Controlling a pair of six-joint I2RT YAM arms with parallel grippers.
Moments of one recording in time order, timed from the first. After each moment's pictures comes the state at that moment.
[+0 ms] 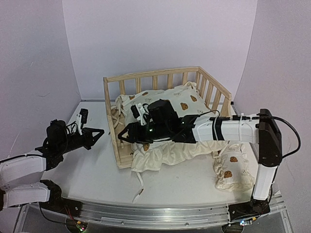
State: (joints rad) left arm -0.38 0.92 0.34 0.40 0.44 -0.27; right arm 1.04 1.91 1.43 0.03 -0.29 0.75
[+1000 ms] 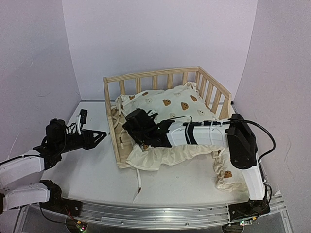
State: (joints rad) left arm -0.38 0.88 0.36 0.27 0.50 -0.43; right arm 1.09 2.20 1.73 -0.10 0.47 1.44
